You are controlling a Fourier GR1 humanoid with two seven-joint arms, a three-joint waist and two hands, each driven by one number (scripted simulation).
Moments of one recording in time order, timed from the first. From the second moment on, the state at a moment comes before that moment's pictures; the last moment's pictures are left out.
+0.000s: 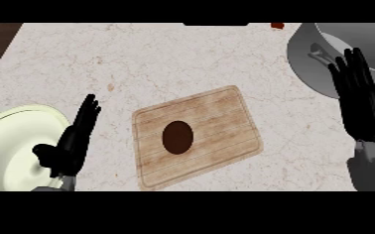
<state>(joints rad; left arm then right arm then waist) 0.01 0.31 -0.20 -1.39 0.27 0.20 -0.17 -0.17 -0.37 -0.05 -1.57 -0.42 -0.18 0.02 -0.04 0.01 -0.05</state>
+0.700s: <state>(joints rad) 0.01 0.48 -0.12 -1.39 0.16 0.24 -0.03 0.02 -0.41 0.34 -1.65 0.30 -0.58 0.09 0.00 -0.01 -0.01</state>
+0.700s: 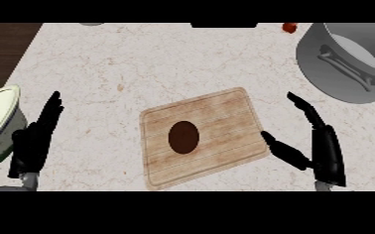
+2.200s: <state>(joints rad) 0.01 0.49 -0.09 -1.52 0.11 0.22 0.11 -0.54 -0.03 0.57 -1.53 0.46 0.25 1.08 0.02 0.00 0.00</state>
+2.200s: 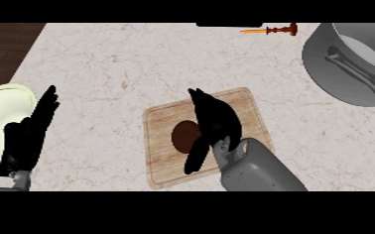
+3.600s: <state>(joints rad) 0.04 0.43 -0.05 -1.56 0.05 0.18 0.13 -0.76 -0.01 0.76 -1.06 0.27 0.15 1.08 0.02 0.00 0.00</state>
